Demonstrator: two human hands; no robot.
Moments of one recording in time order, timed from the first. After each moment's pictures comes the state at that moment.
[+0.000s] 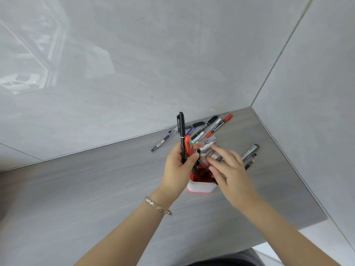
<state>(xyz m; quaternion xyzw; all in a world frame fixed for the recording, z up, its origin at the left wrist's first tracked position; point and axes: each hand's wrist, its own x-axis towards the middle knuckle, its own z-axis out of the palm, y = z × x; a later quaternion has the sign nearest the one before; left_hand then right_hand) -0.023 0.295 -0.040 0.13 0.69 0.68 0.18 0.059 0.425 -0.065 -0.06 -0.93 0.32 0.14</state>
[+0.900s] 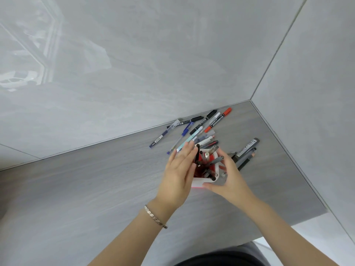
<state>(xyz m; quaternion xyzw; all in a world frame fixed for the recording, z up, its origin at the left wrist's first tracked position) -0.005 0.275 -0.081 0.35 0.83 0.42 0.04 0.071 0.427 -0.093 -0.18 -0.80 0.57 0.00</state>
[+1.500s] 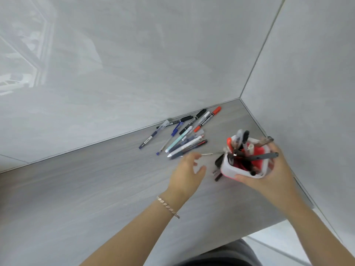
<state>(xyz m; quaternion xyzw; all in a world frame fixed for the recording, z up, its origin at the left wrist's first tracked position) 0.005 0.334 -0.077 0.19 0.87 0.39 0.24 0.112 0.498 -0.034 -0.19 -0.77 0.60 0.11</state>
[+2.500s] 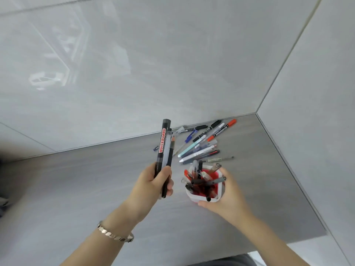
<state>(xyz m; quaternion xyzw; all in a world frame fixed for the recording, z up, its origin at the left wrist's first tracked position) 0.007 0.247 -0.002 -0.01 0.74 0.61 0.29 0.086 0.429 -0.078 -0.17 -0.82 0.55 -0.04</state>
